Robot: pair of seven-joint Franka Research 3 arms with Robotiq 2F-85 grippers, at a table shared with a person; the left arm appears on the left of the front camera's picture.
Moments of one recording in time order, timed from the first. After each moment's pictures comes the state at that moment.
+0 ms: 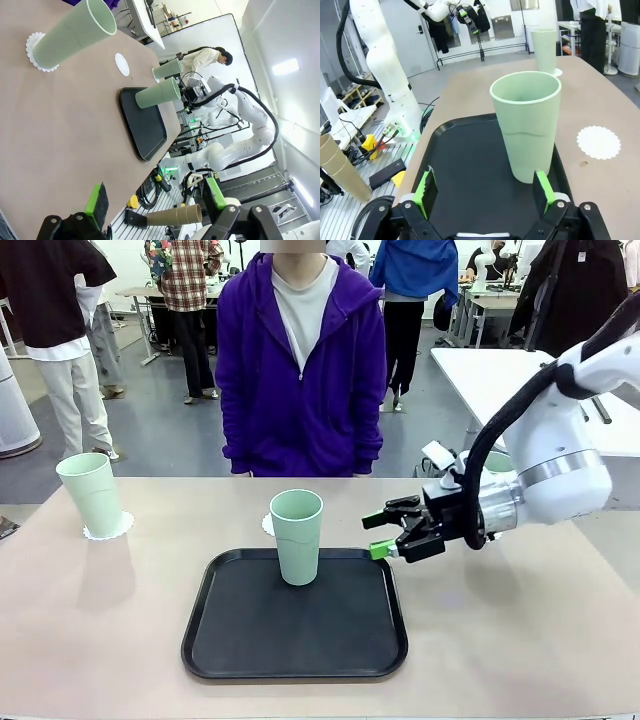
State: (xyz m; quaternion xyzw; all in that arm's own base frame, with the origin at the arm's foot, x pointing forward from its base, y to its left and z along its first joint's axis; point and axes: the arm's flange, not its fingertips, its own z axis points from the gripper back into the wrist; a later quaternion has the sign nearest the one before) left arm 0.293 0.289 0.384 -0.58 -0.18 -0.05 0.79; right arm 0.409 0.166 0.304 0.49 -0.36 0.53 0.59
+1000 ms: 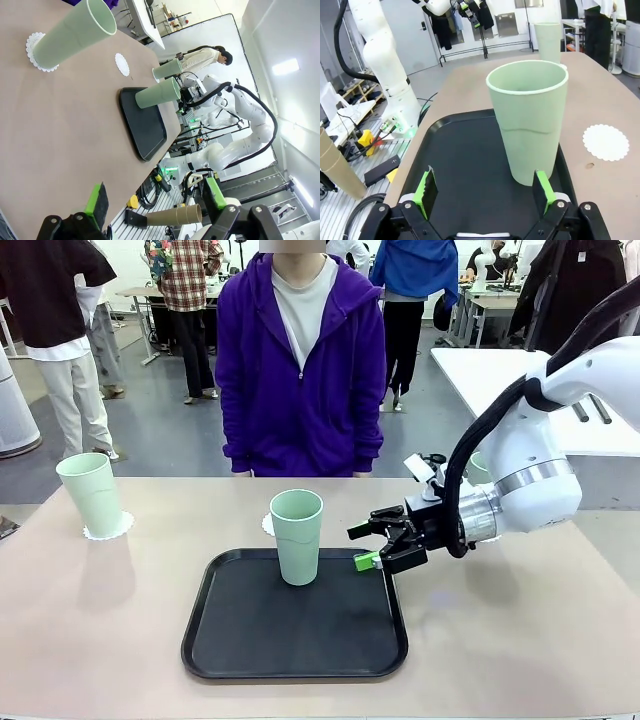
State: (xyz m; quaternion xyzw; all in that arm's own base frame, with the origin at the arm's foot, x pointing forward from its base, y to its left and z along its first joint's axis) left arm 0.293 0.289 0.384 -0.58 -0.18 -0.05 0.79; right arm 0.414 0.184 0.284 0.49 -0.35 0.54 0.58
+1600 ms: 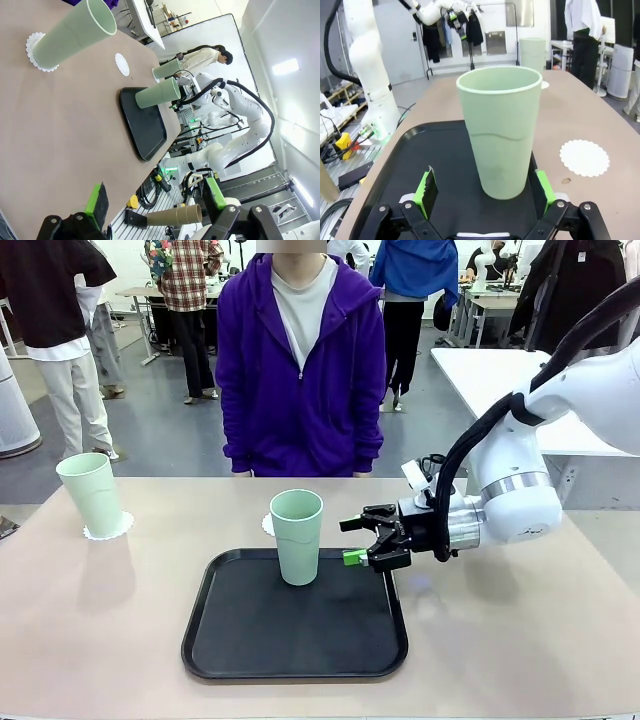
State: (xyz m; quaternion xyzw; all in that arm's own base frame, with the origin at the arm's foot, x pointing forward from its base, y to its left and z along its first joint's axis) left arm 0.293 0.289 0.384 -0.58 -0.18 -0.05 0.79; right arm 0.433 0.195 0.259 0.48 -0.42 0.53 0.55
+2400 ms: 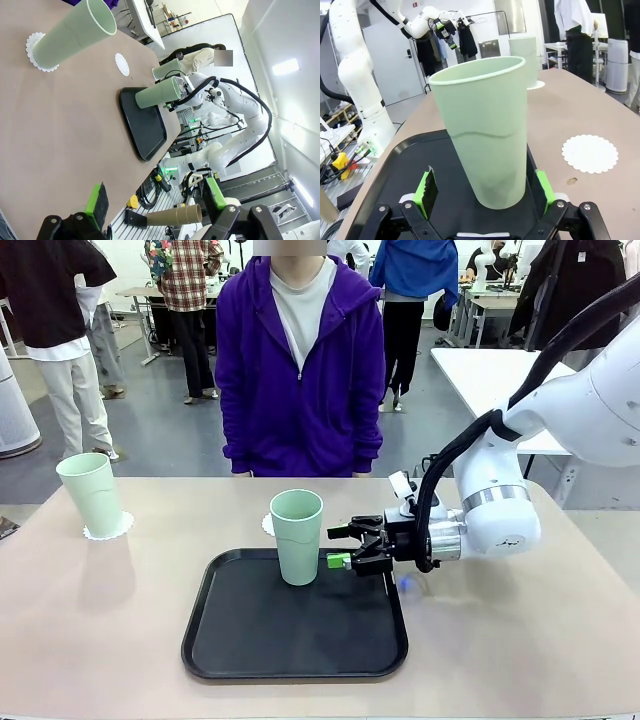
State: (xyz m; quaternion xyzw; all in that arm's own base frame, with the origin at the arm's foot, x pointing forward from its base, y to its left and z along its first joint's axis) left arm 0.293 0.289 0.384 -0.58 -0.18 -0.05 0.79; right arm 0.439 0.217 0.232 0.51 -0.42 0.48 0.57
